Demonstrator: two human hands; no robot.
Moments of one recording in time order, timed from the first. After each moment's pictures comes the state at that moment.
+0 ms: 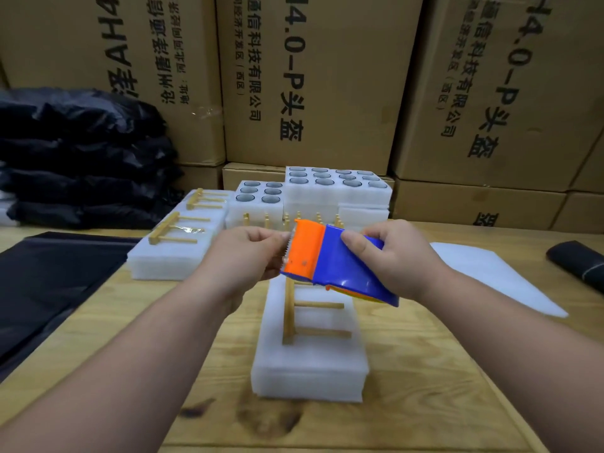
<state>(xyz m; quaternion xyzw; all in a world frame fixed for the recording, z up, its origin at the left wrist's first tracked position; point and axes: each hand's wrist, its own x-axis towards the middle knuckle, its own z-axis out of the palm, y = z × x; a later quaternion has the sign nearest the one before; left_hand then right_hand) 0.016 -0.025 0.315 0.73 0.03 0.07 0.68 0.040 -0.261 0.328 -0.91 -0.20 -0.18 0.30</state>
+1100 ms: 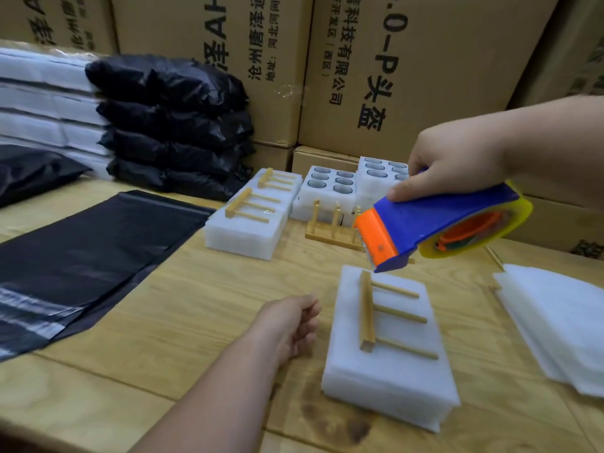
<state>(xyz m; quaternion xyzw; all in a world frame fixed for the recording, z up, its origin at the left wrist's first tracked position) 0.022 0.017 0.199 0.52 0.28 -0.10 0.80 0.087 -0.154 0.471 -0.95 -0.28 0.01 -0.14</state>
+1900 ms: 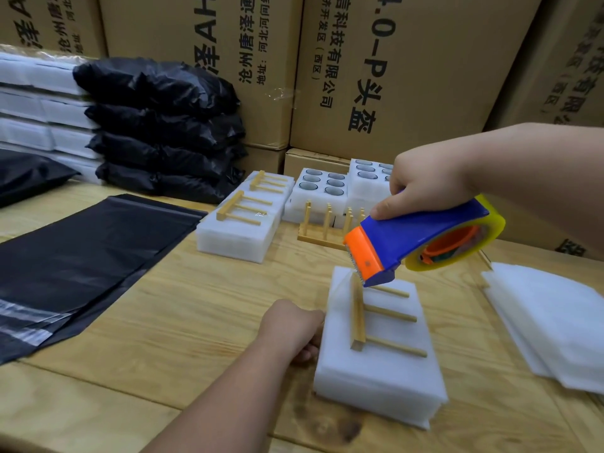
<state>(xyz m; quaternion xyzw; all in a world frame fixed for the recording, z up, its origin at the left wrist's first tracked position) 0.027 -0.002 0.199 0.74 0.28 -0.08 0.60 0.088 -0.148 0.452 -0.95 -0.24 0.04 -0.20</state>
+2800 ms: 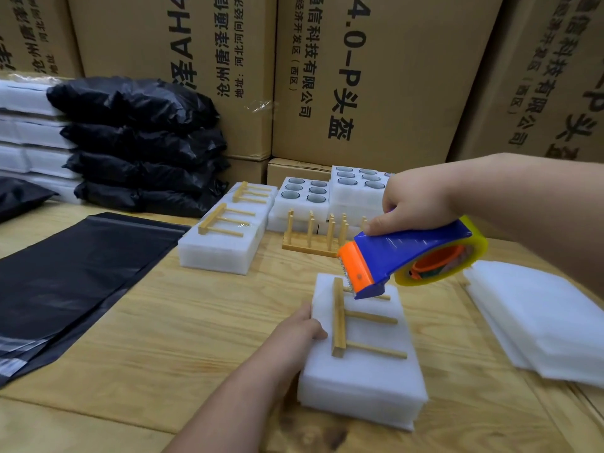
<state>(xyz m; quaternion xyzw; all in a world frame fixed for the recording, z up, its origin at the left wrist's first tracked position) 0.009 -0.019 0.198 0.63 0.06 -0.11 0.76 0.100 -0.182 0.435 -0.96 -0.22 0.06 -0.18</state>
